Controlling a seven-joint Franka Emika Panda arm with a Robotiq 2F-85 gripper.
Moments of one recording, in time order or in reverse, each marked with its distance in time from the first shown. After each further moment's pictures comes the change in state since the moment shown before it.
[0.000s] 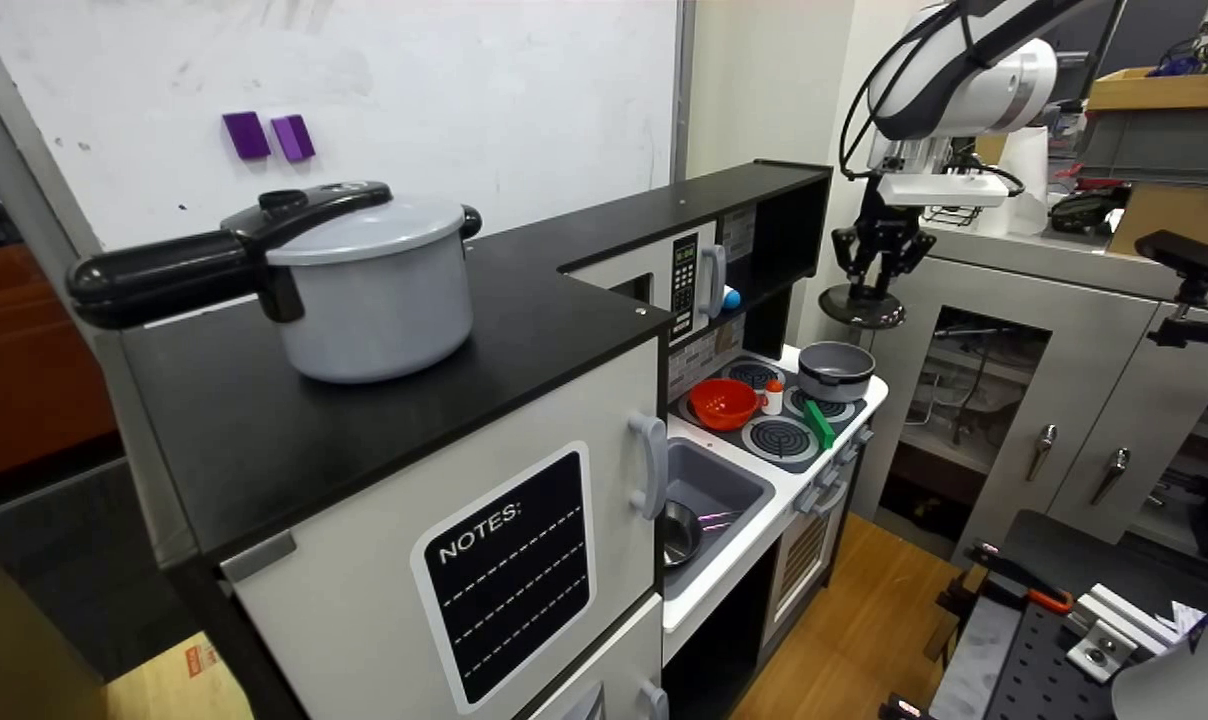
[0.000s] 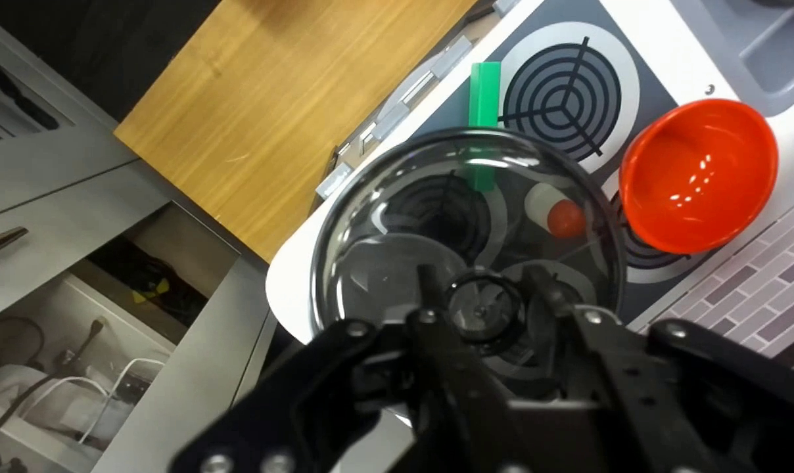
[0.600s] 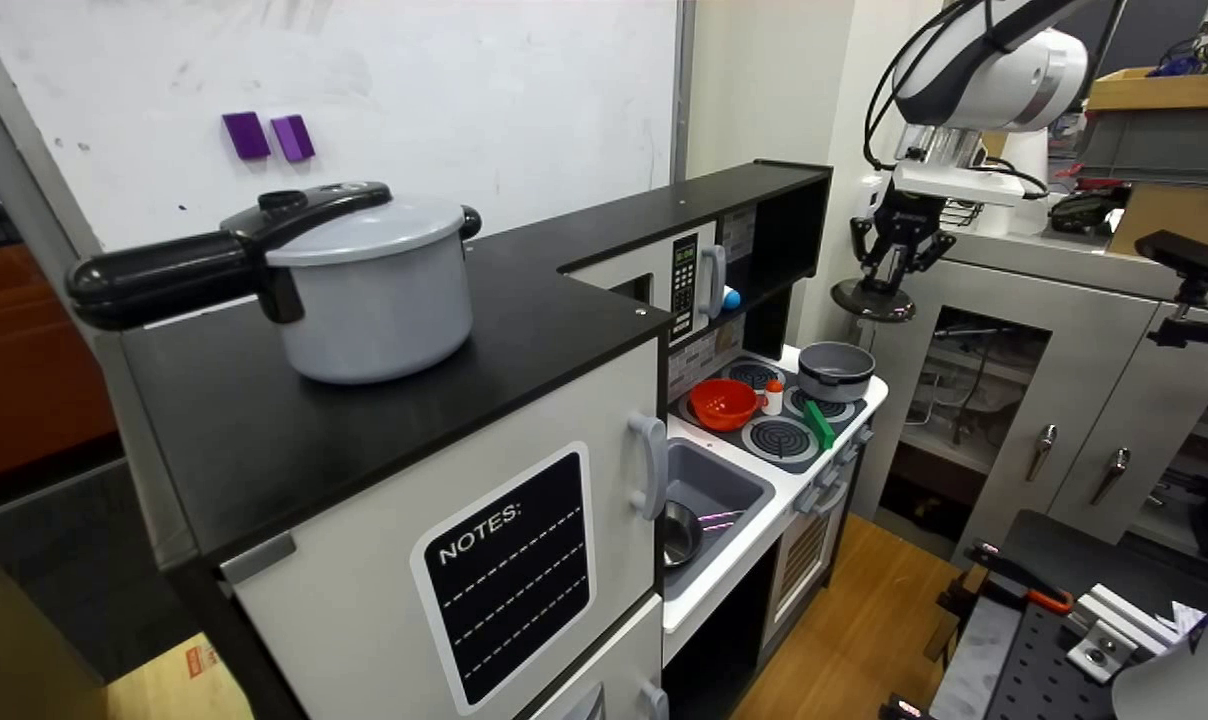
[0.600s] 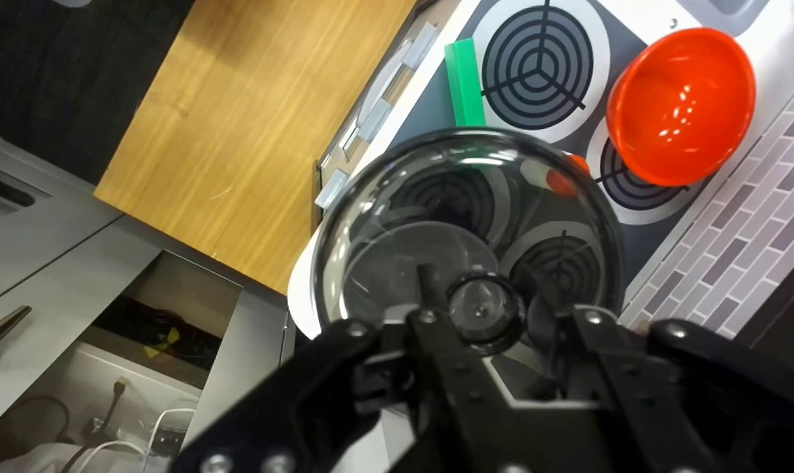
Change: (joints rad) arm -0.038 -0.008 -0.040 0.000 0.109 0.002 0.050
